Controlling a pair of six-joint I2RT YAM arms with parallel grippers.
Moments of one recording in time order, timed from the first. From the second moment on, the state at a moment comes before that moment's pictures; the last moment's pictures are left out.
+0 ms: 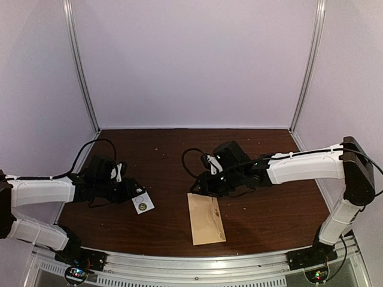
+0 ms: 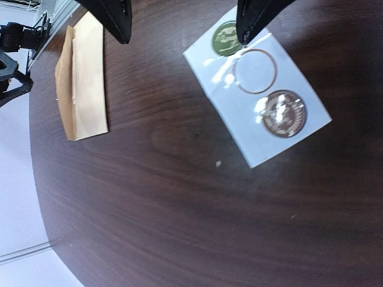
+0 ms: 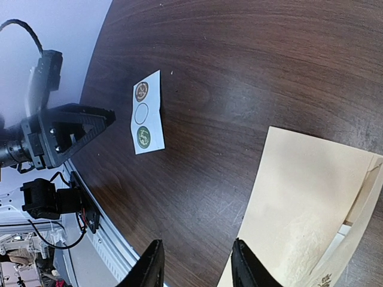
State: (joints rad) left arm -0.54 1.20 0.50 -0.07 0.24 -0.74; right arm 0.95 1.68 1.09 -0.14 -0.25 0.84
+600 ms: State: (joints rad) left arm -0.48 1.23 0.37 -0.01 0.27 -0.74; right arm 0.96 1.76 1.13 -0.14 -0.25 0.84
